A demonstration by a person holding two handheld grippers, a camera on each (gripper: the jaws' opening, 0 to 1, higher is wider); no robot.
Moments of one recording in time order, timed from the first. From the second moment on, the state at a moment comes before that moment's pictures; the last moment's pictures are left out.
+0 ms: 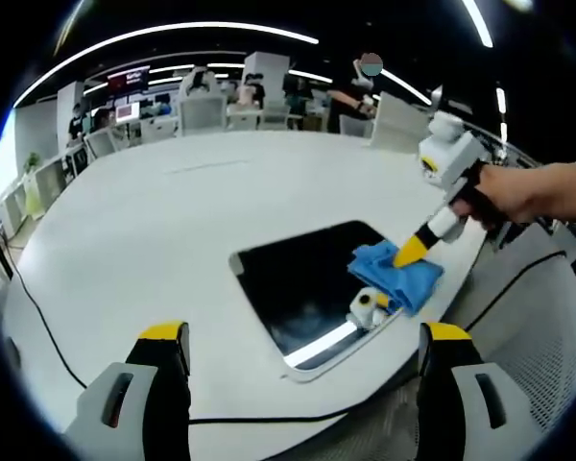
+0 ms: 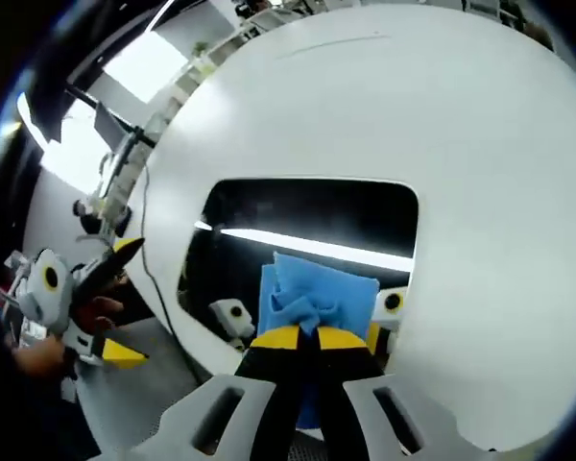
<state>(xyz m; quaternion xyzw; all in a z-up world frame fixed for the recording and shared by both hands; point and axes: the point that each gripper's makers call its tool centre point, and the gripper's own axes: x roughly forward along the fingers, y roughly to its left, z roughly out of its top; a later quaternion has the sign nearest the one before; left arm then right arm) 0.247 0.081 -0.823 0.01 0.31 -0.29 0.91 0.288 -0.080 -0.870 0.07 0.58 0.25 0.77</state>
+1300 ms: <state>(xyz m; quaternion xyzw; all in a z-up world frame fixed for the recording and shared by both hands) 0.246 0.080 -0.826 0.02 0.32 -0.29 0.90 0.364 -0.088 -0.864 0.07 0.56 0.22 0.79</state>
